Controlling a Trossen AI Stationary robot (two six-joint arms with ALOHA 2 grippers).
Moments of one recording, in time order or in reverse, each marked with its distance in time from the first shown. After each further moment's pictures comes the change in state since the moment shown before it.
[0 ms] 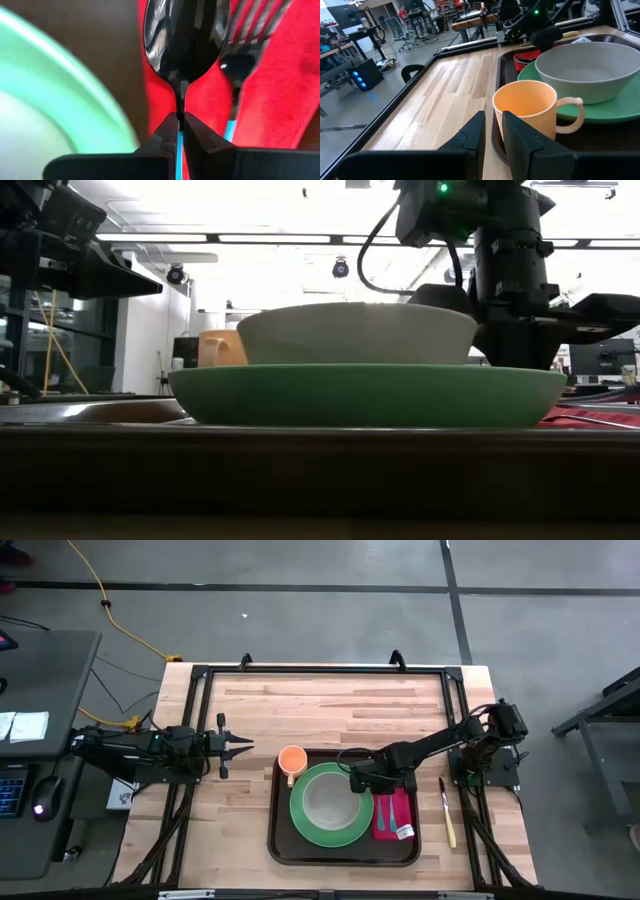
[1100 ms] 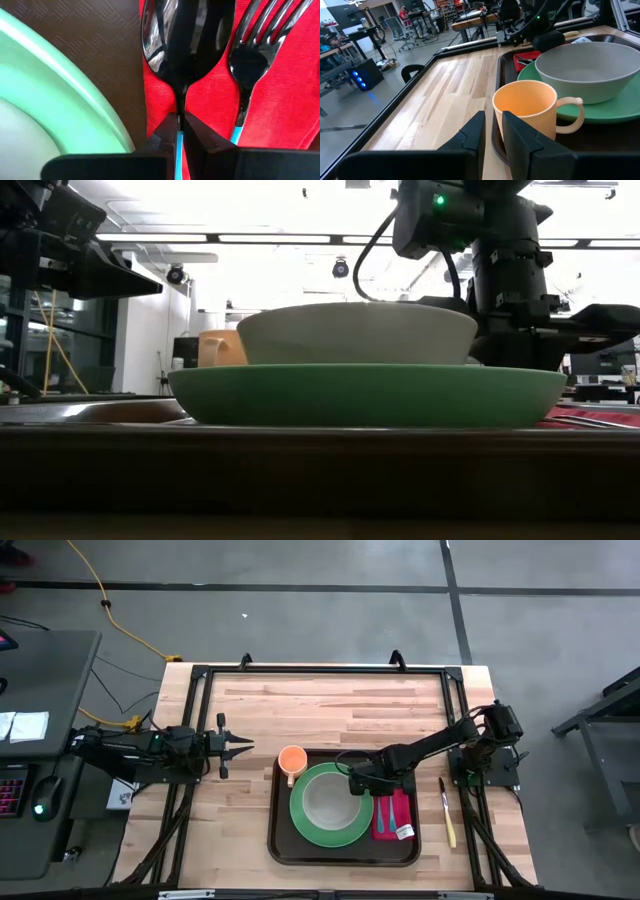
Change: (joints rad) left arm 0.000 0.000 0.000 0.000 0.000 0.000; right arm 0.002 0.040 0.000 0.022 -0.019 -0.026
